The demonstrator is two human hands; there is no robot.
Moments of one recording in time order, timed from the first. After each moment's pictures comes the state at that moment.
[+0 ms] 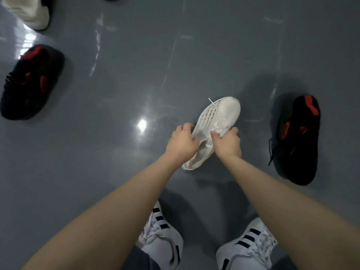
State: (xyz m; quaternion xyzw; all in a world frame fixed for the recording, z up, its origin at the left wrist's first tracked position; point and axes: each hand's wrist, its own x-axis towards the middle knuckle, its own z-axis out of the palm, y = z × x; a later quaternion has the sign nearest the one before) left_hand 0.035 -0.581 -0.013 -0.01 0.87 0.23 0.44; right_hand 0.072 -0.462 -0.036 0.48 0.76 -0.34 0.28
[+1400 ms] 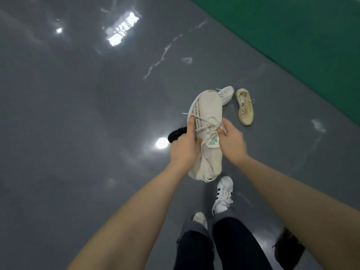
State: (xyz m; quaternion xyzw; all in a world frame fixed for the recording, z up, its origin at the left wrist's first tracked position) left_hand -0.104 -0.950 0.468 -0.23 0.92 0.28 0.16; right_hand -0.163 -0.824 0.458 0.00 0.89 -0.37 0.28
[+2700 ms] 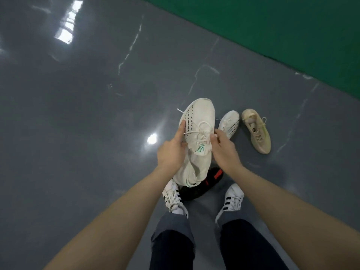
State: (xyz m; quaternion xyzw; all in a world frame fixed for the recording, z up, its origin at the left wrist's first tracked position) left_hand -0.456 -1.141 0.316 -0.13 0.91 0.26 0.30; right_hand -0.463 -0.985 0.307 0.17 0.84 -0.42 0.29
